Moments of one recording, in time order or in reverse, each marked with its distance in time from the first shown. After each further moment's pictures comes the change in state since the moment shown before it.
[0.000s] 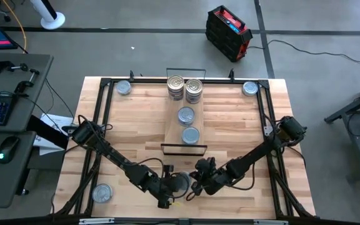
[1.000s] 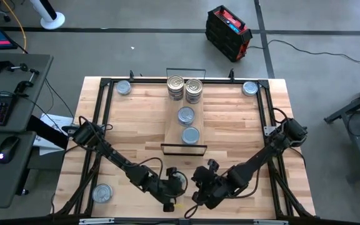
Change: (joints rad) left arm -0.014 0.004 -0.002 0.220 -0.008 -0.078; right arm 0.059 0.000 0.402 -0.593 0.043 -0.080
